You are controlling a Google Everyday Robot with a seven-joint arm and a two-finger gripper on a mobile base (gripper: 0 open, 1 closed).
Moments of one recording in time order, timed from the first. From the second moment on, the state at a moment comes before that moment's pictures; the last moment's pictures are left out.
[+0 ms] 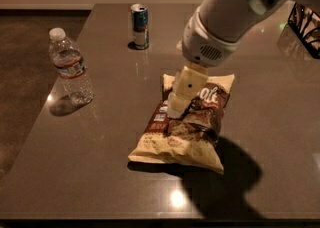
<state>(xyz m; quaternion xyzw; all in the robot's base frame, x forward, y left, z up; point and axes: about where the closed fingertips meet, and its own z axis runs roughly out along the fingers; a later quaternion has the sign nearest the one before) 0.481 -0.059 0.936 -0.62 0.75 0.07 0.21</state>
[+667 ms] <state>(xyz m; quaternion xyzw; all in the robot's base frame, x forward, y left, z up) 0.532 0.037 0.942 -0.61 0.73 0.14 0.28</state>
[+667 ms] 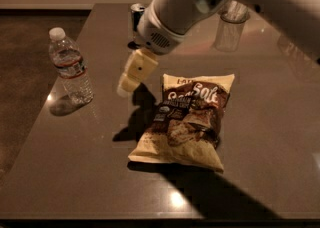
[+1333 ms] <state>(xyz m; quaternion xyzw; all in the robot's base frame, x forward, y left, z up) 0.550 0.122 0.926 -0.61 0.71 0.20 0.31</state>
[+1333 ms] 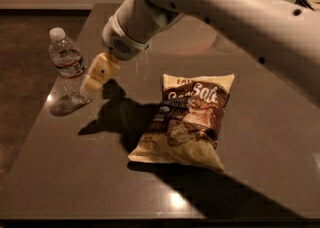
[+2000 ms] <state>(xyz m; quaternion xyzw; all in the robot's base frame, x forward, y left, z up) 0.551 0.180 0.936 -0.61 0.69 0.25 0.31</state>
